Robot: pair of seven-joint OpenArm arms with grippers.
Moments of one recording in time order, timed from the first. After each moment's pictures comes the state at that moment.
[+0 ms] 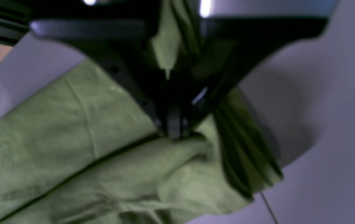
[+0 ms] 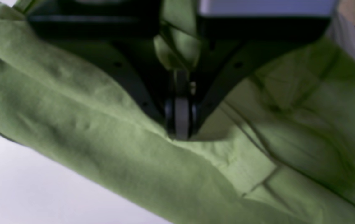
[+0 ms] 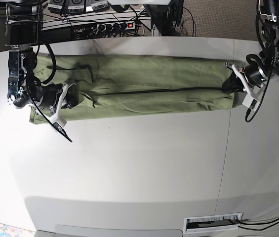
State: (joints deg) left arm 12.5 -25.3 -11.0 86.1 -41.8 -38.1 45.4; right arm 4.2 29.8 2.4 81.5 35.3 40.2 -60.5
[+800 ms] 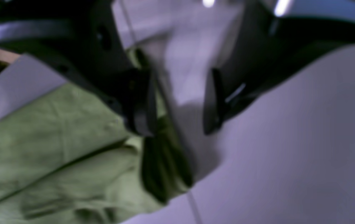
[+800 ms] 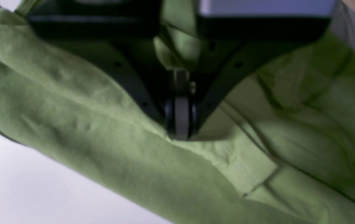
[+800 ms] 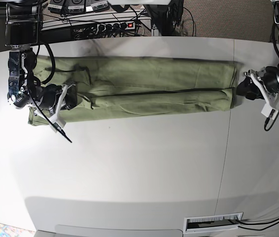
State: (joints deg) left arm 10.3 -31.7 -15.4 85.2 -51.7 -34.4 57.0; right arm 4.2 29.8 2.4 81.5 32.3 40.2 -58.4
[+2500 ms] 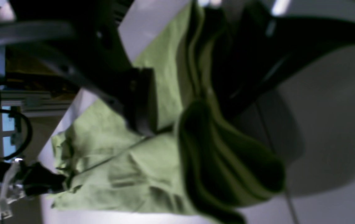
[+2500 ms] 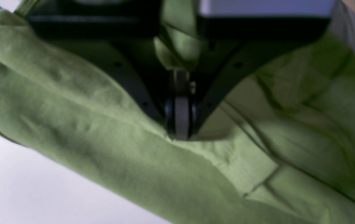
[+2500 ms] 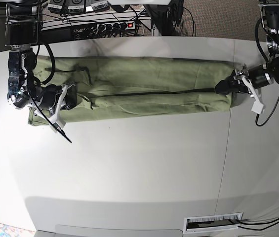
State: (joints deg) left arm 5.3 -25.6 -12.5 69.6 -73.5 -38.3 64.4; right arm 4.2 29.8 2.4 81.5 32.4 40.2 -58.9
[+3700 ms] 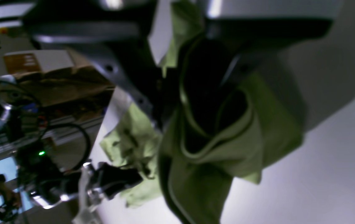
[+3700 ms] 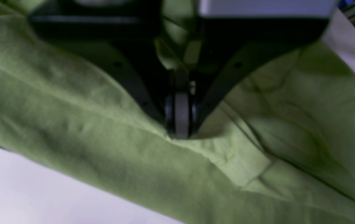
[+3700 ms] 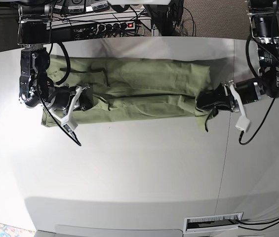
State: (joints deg) left arm 0.5 -18.9 -12.2 80.2 -82.6 -43.3 74.0; right arm 4.5 22.4 2.9 81.5 36.0 39.7 -61.0
